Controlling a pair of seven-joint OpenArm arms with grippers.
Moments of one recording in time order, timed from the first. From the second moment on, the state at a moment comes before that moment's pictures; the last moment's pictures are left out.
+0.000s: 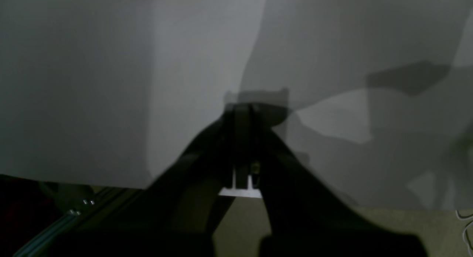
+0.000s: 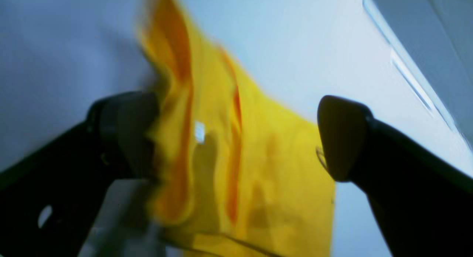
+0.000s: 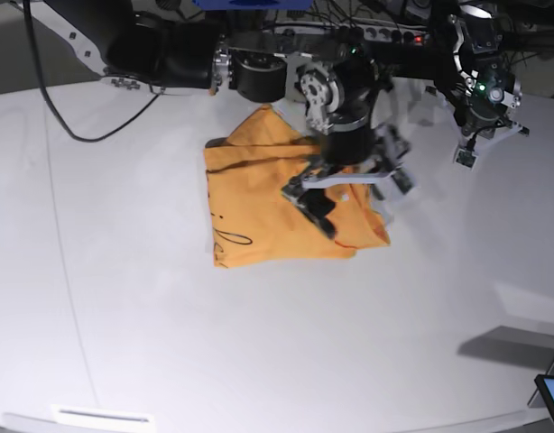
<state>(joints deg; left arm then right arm) 21.3 -15.2 -23.8 105.1 6.6 -32.1 61.3 17.9 -6.5 -78.9 91.6 -27.9 -38.8 -68.3</state>
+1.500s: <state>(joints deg) 21.2 -10.4 -12.7 114.8 5.8 -33.3 38.4 7.0 -5.6 -47.2 106.3 -24.7 -38.6 -65.9</state>
